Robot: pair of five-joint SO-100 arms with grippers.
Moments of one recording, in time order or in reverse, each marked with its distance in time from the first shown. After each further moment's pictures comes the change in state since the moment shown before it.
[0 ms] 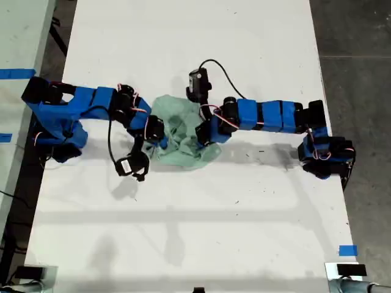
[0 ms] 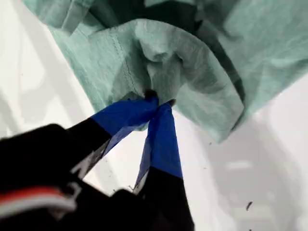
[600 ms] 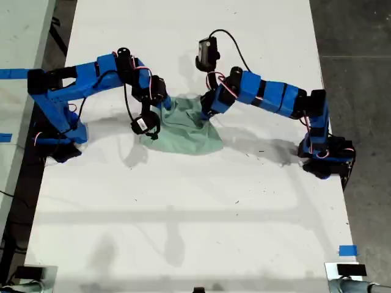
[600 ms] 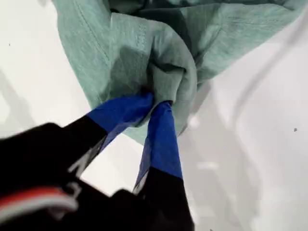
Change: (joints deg) arm 0 -19.7 -1.0 0.5 -2.4 12.0; arm 1 13.8 0.0 0.0 0.3 -8.0
